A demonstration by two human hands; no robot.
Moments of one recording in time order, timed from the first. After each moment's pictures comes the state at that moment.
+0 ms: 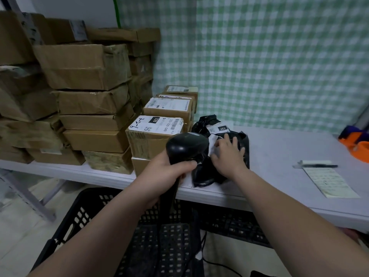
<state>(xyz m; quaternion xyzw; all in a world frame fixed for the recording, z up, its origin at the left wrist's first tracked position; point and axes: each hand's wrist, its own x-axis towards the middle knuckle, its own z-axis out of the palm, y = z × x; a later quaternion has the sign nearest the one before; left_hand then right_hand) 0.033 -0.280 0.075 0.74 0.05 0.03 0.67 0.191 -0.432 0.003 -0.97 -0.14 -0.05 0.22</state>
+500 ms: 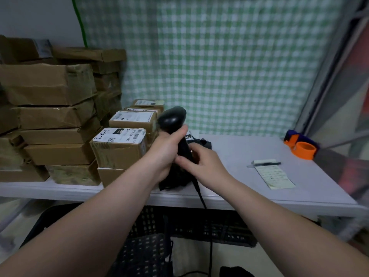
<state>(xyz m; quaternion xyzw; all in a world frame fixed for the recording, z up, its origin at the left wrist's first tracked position) 0.077 -0.370 0.118 0.63 0.07 0.06 0.77 0.084 -0.487 0.080 -0.84 -0.25 -0.06 0.48</state>
